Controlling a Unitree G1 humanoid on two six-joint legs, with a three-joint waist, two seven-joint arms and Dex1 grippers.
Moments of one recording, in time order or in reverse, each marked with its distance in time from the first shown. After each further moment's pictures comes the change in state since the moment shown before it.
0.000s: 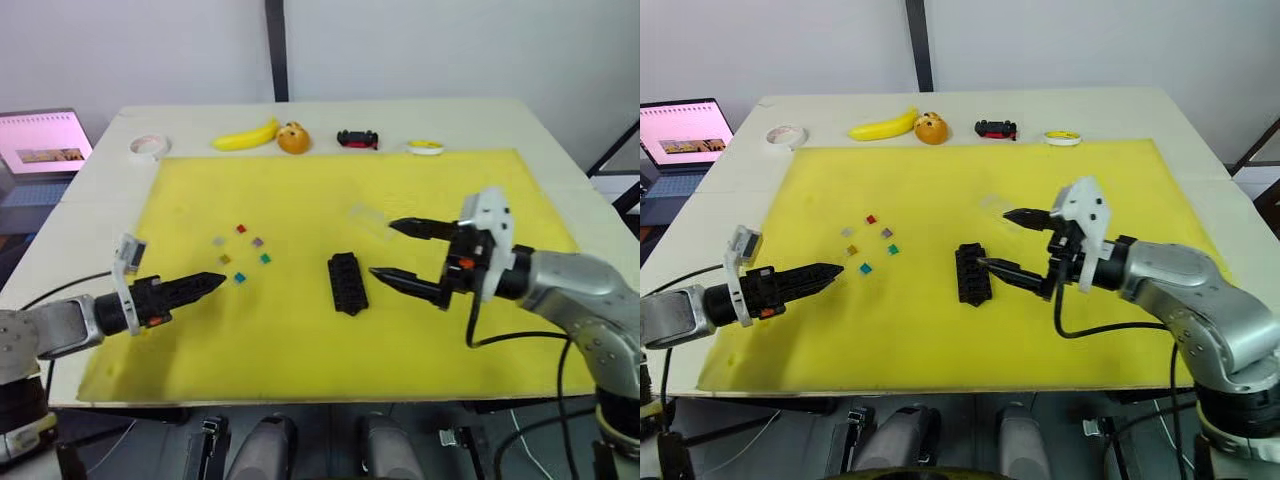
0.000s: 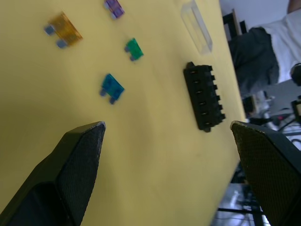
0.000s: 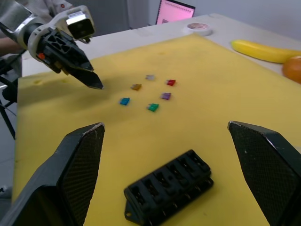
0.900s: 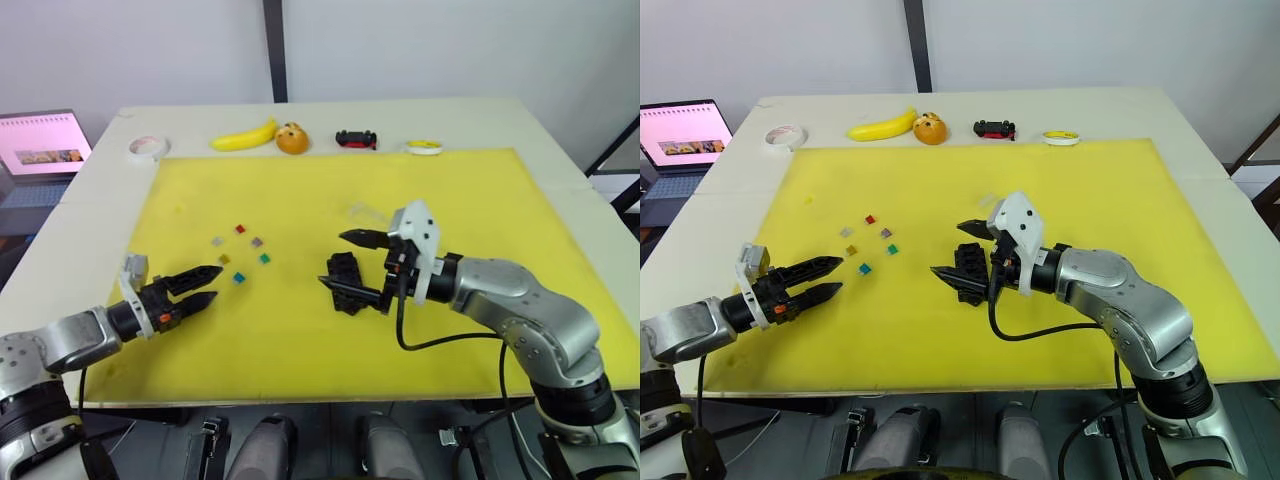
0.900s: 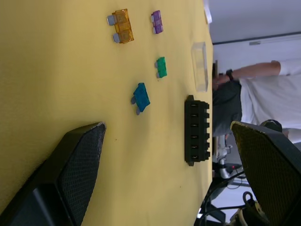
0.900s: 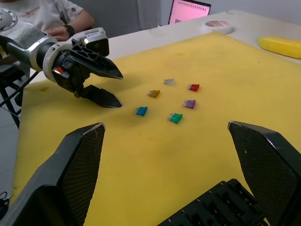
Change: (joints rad) left arm -0.001 -0.065 0.008 0.246 -0.294 -0.056 0.331; right arm -0.062 0.151 0.199 0.041 -0.123 -0.003 -0.098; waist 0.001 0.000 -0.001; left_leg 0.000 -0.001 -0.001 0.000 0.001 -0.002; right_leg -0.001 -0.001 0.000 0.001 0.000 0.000
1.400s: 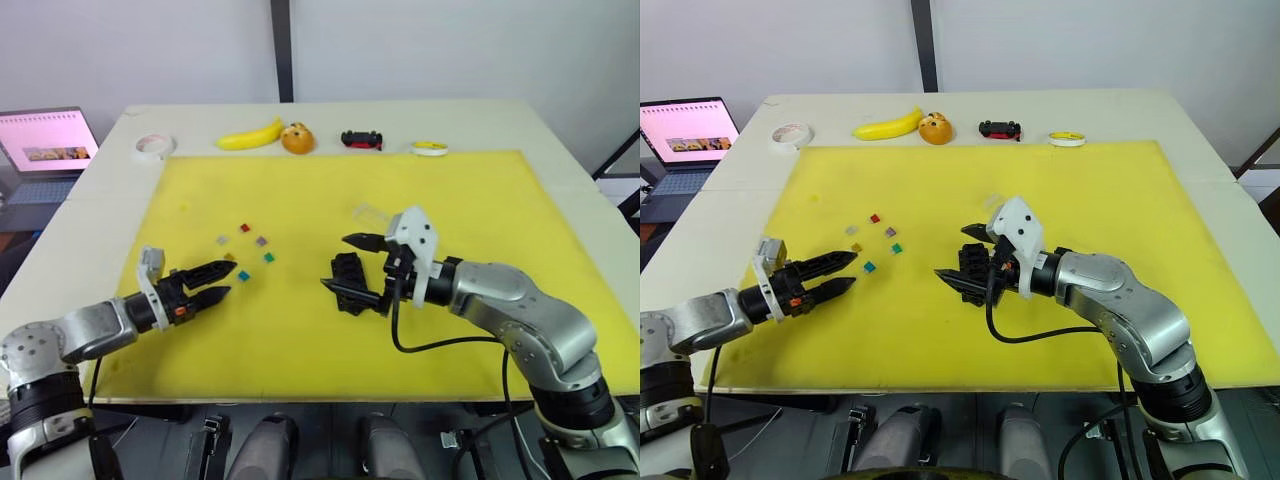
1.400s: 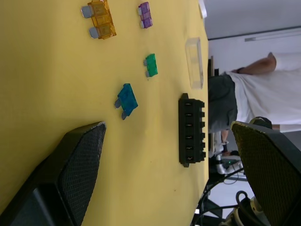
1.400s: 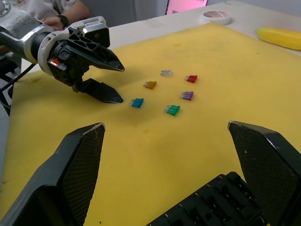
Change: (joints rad) left arm -0.015 -0.015 -0.098 -0.004 -0.076 -0.076 0.043; right arm 0.019 0.000 0.007 -0.001 -0.046 0.000 -0.003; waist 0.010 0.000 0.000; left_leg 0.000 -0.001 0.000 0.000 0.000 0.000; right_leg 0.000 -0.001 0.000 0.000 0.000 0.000
